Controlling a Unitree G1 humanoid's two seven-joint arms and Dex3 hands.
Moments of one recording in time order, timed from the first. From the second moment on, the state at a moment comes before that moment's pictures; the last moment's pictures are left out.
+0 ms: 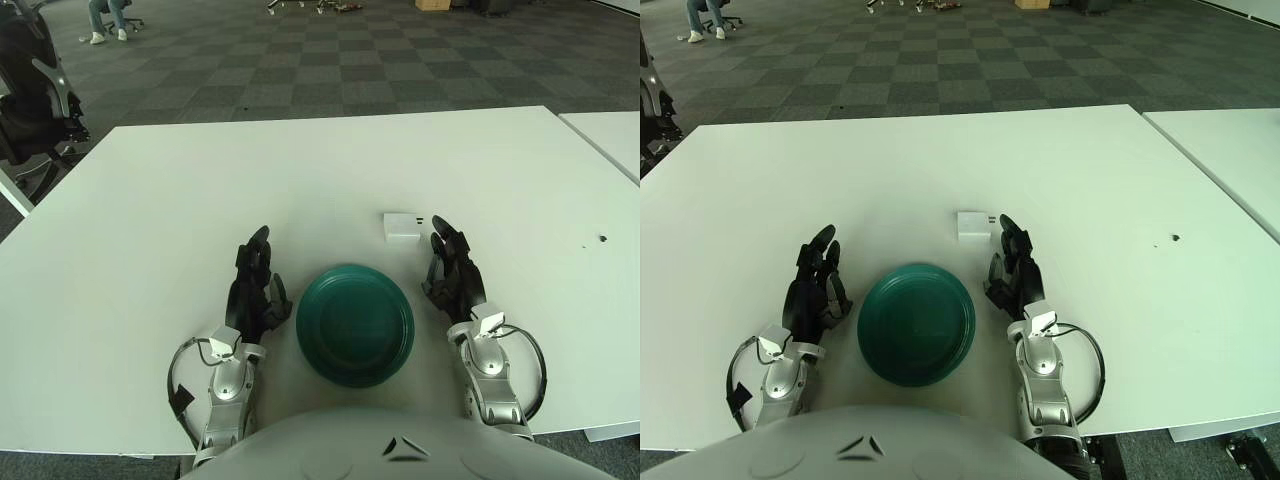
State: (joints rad) left arm 0.37 -0.11 -0.04 0.11 -0.07 -0.42 -0.06; right arm 0.26 0.01 0.03 0.06 -0.03 -0.25 -0.04
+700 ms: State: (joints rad) left arm 0.35 -0.12 -0.04 0.13 -0.06 -0.42 -0.05; right arm 0.13 -0.02 -0.05 -0.08 0.00 0.07 -0.05
